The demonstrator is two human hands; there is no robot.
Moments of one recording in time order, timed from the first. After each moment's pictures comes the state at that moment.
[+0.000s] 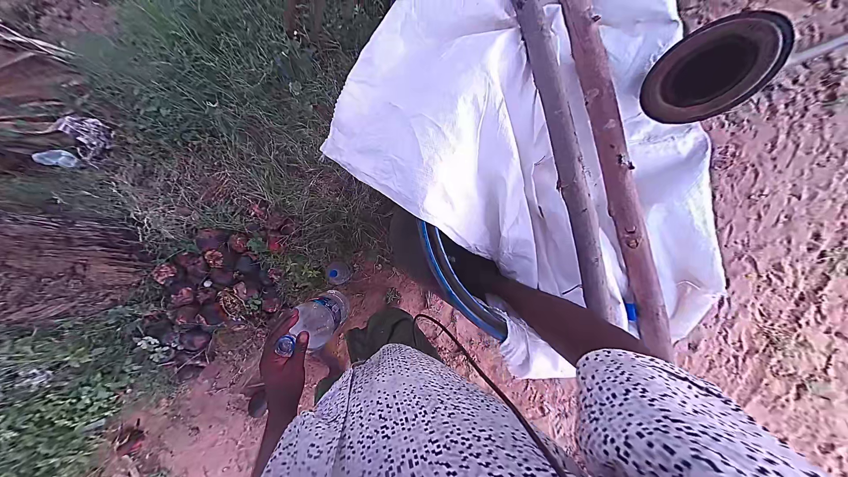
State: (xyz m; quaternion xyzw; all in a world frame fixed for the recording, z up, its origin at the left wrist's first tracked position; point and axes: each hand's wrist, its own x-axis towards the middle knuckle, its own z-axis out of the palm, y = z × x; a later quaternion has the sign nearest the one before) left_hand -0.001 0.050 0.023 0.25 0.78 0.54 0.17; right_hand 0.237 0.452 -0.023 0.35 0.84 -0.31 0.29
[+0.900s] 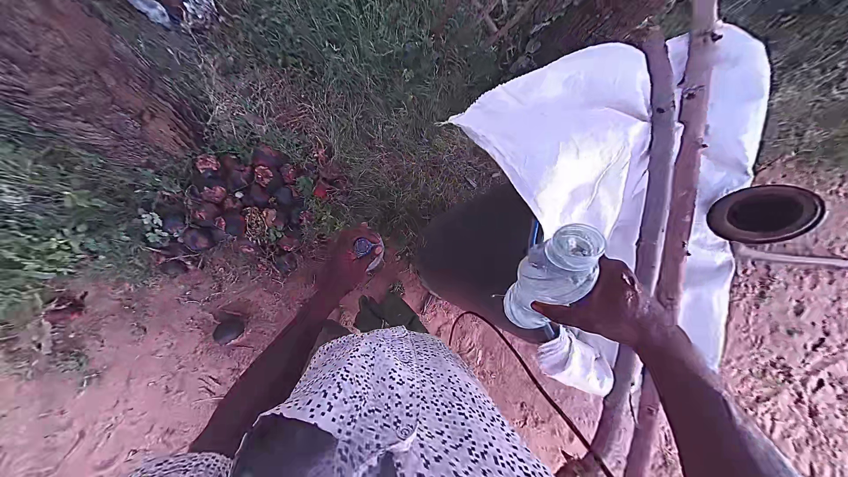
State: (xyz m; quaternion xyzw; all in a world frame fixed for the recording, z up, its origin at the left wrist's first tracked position) left_hand -0.068 0.011 0.013 0.30 0.70 0.63 0.15; right_hand 0.154 0.334 0.254 0.22 0.94 -0.22 0.11
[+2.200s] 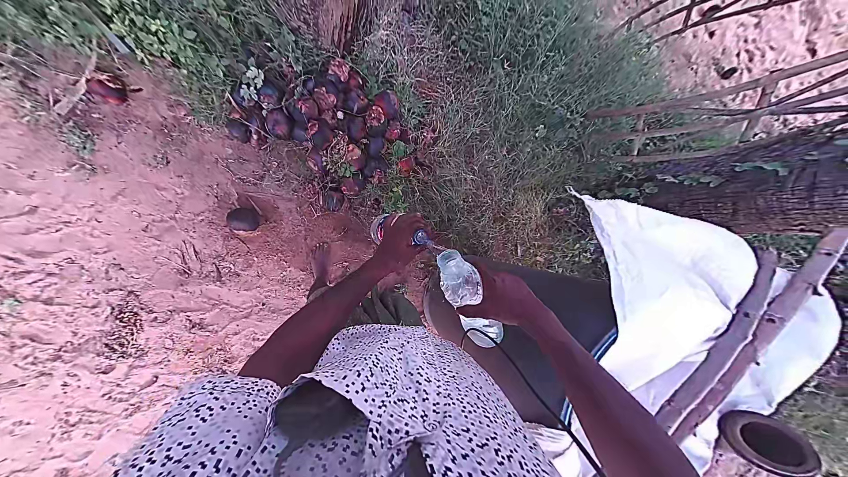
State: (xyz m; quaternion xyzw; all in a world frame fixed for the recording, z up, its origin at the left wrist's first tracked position) left_hand -0.051 -0.104 -0.022 0.14 0.83 0.53 0.11; right_hand -0.025 0.128 0.129 -0.08 0.88 -0.02 0.46
